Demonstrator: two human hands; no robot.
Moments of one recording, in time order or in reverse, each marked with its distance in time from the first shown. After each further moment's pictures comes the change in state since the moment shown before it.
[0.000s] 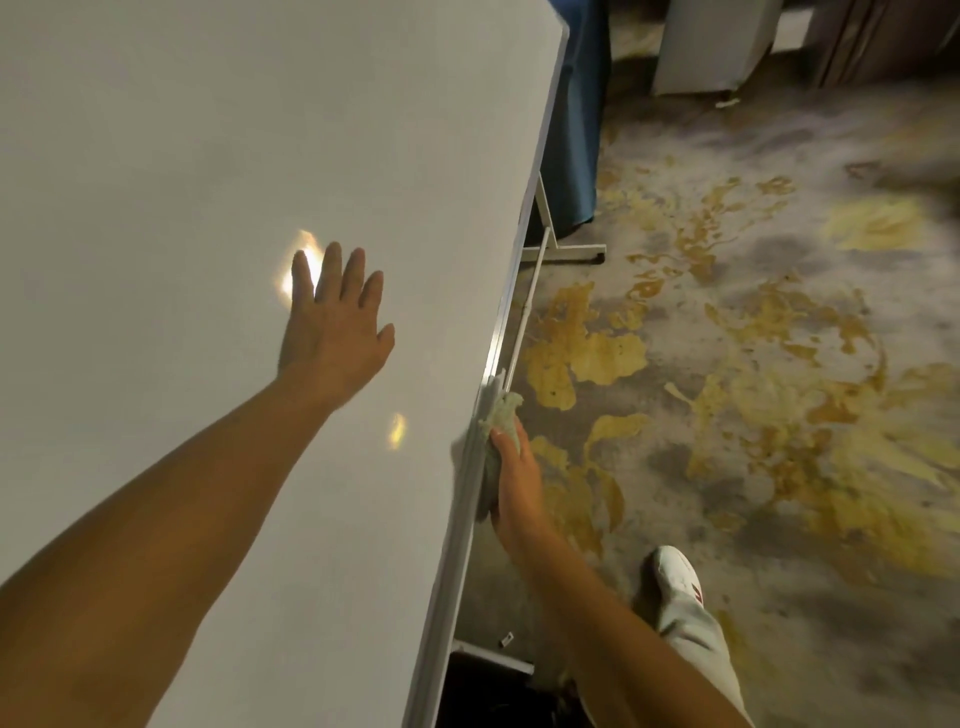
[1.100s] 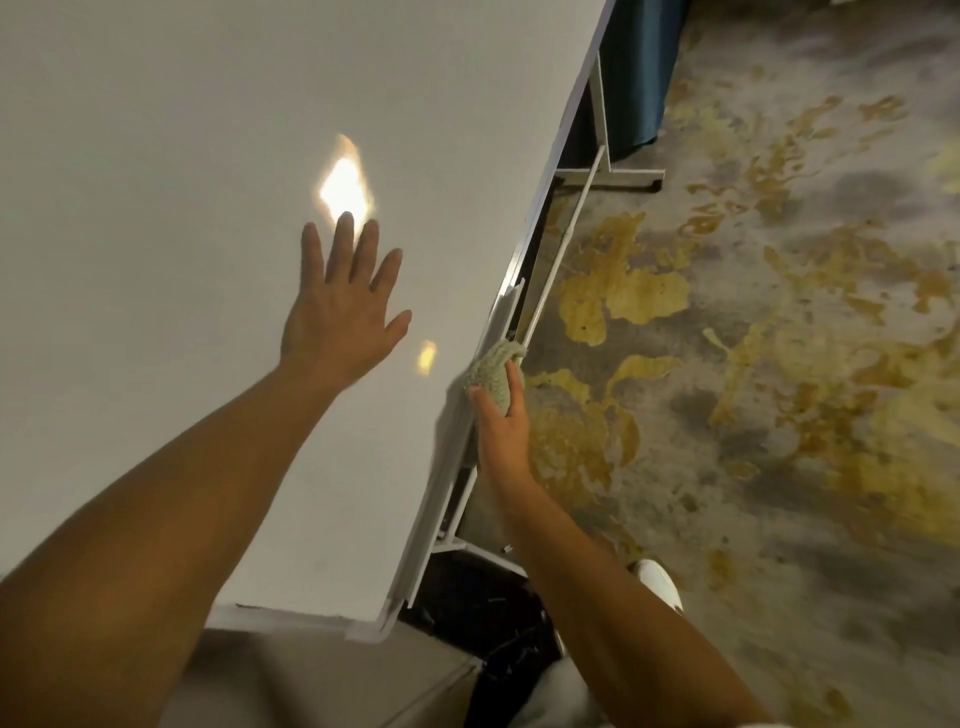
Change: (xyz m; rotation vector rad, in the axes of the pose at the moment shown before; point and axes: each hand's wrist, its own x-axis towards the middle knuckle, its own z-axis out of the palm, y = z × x) left_hand -0.094 0.022 0.015 -0.010 0.067 0.054; right_hand -0.055 0.025 -0.002 -0.062 -0.053 -0.048
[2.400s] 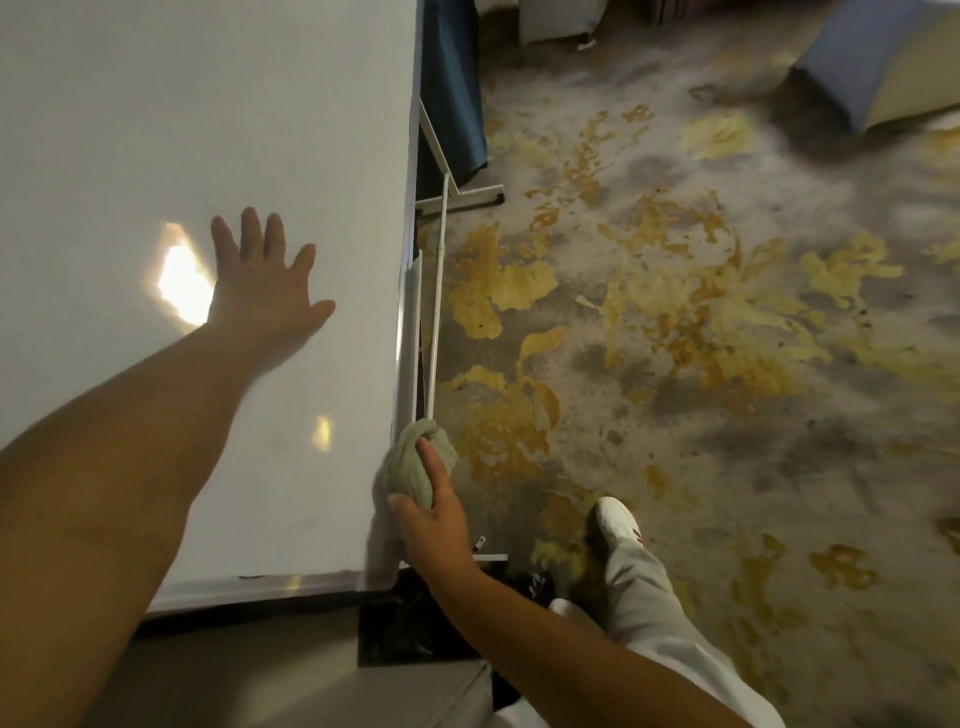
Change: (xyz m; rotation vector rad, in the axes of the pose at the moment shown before) left_hand -0.026 -0.019 -0.017 -0.080 -0.126 0.112; right_hand -0.187 0.115 0.006 -0.231 0.054 -0.106
